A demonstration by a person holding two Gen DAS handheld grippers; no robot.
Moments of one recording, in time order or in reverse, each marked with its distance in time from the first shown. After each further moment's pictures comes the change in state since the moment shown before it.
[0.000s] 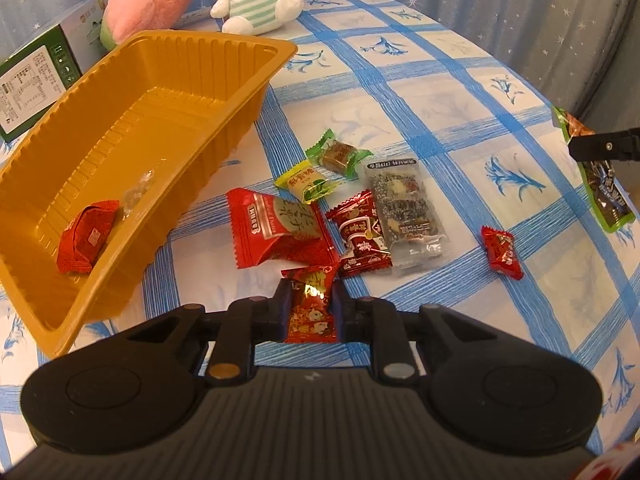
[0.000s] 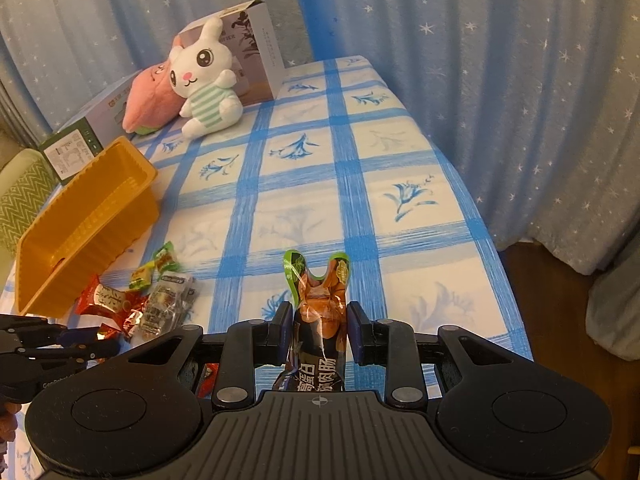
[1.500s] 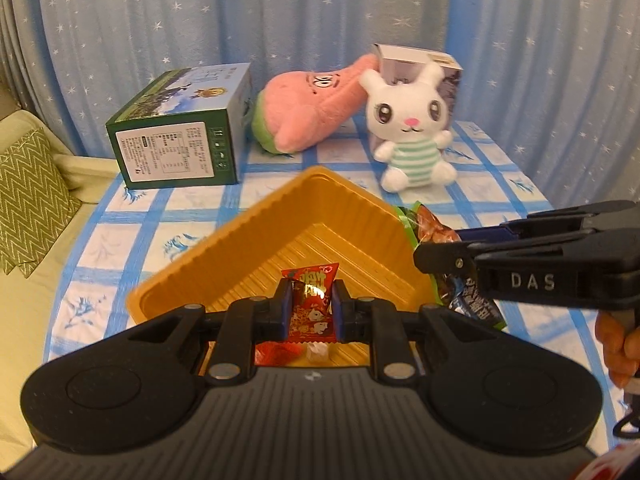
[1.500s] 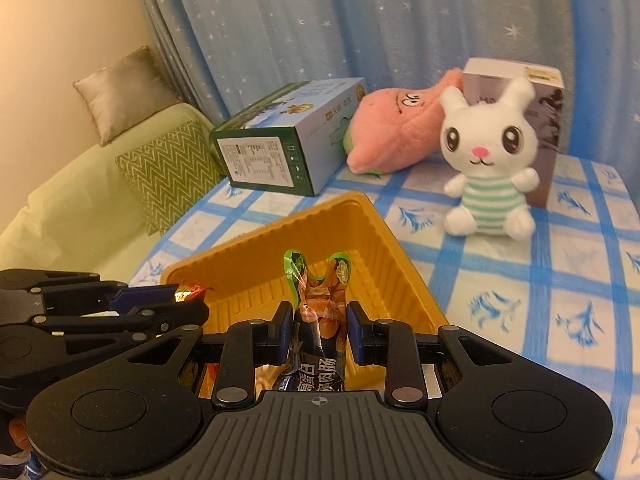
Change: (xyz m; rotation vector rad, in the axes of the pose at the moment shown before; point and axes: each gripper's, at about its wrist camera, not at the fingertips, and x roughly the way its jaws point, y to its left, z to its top) left arm -0.077 0.124 0.079 -0.267 -0.226 0.170; right arm 0.088 0.211 0.114 -0.356 -0.009 0.404
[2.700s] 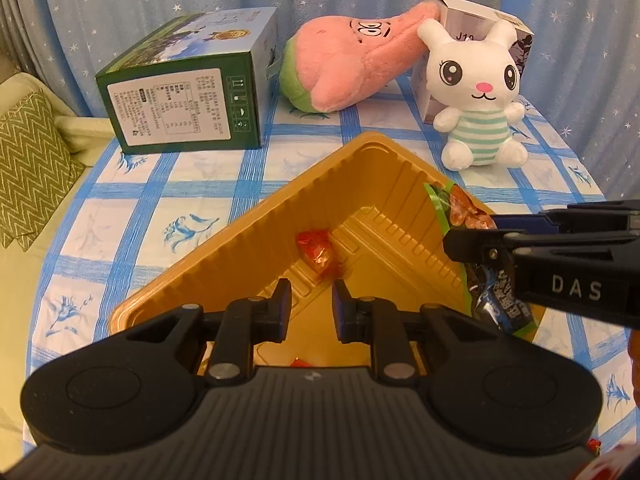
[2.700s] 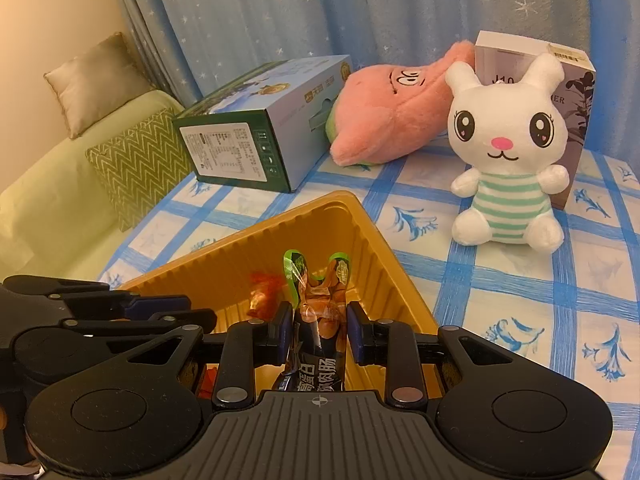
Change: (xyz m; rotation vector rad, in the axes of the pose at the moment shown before) left arm 0.086 0.033 0.012 -0.044 0.133 0.031; right arm 0.068 -0.012 0.019 0.022 0.046 -0.054
